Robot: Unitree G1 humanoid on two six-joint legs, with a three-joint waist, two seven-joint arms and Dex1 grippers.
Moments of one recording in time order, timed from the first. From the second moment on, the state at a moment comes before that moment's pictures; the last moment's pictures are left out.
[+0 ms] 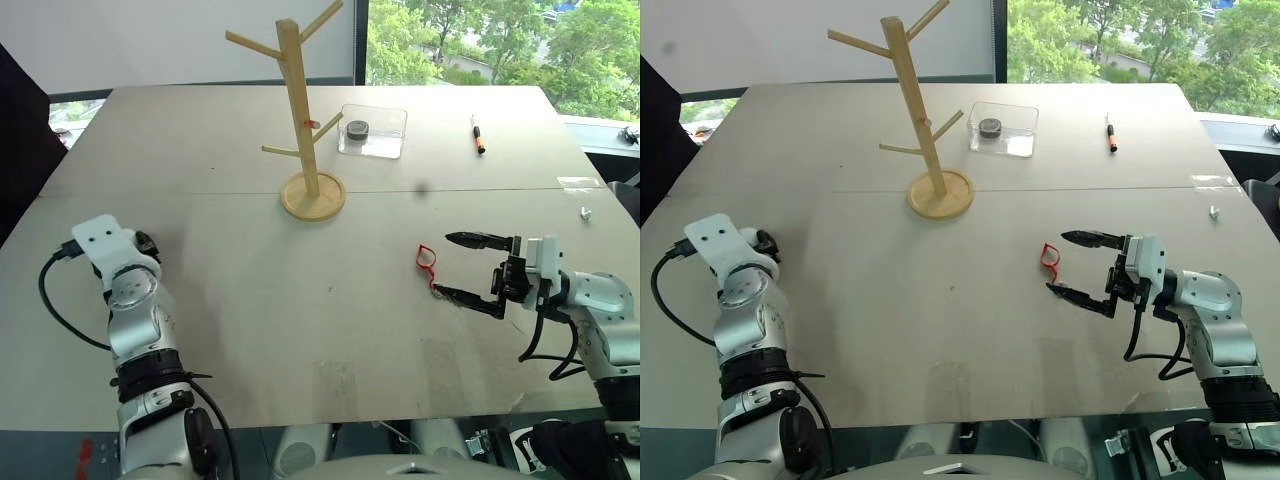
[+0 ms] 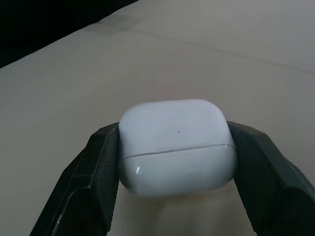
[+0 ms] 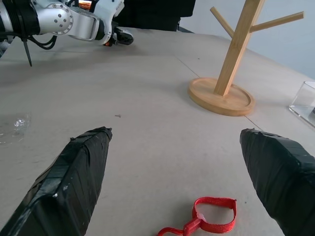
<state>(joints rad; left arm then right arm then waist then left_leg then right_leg) -0.39 0.37 0.57 0.33 -0.10 0.29 0.27 -0.19 -0.60 -0.05 0.00 0.50 -0.11 1.23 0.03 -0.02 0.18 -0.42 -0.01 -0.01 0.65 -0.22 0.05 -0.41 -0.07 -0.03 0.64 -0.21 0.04</state>
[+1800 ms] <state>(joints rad) 0.24 0.48 0.01 -0.20 -0.36 -0.27 -0.98 -0.27 -0.35 0.01 -0.66 0.46 1.33 0.14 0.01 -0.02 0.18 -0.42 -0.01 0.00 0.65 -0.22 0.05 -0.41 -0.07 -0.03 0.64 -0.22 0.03</state>
